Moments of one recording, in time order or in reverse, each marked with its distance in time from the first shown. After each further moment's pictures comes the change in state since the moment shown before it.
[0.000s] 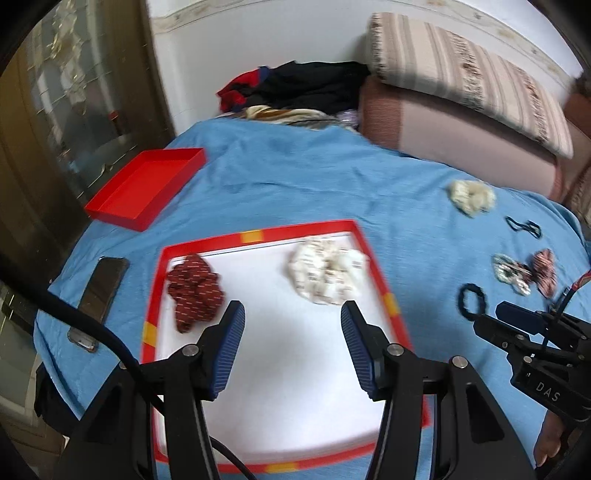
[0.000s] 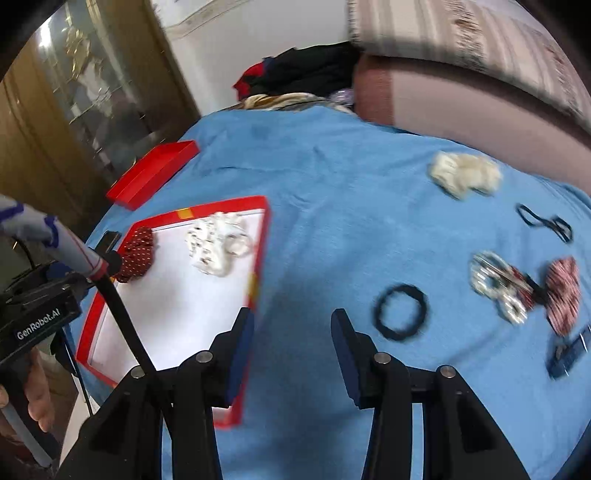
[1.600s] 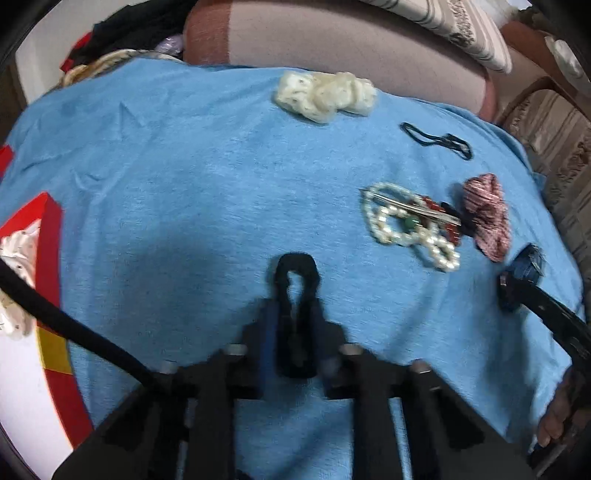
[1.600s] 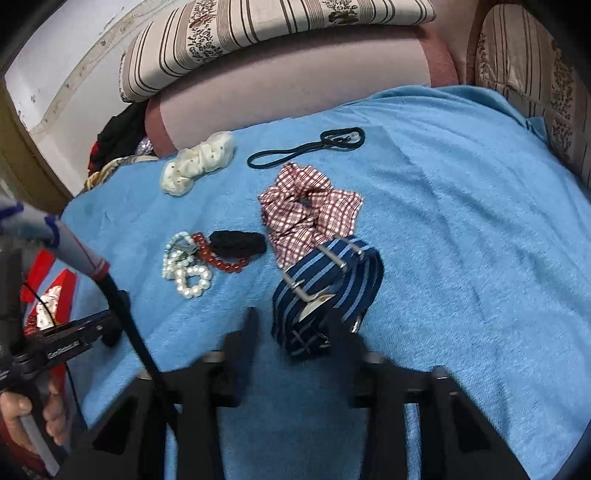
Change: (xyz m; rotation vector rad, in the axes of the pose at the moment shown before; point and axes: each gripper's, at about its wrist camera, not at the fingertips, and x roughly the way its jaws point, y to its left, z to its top) left arm 0.137 -0.221 -0.007 0.159 0.243 -0.352; right arm -0.049 -0.247 -0.065 0.375 -0.087 -0.250
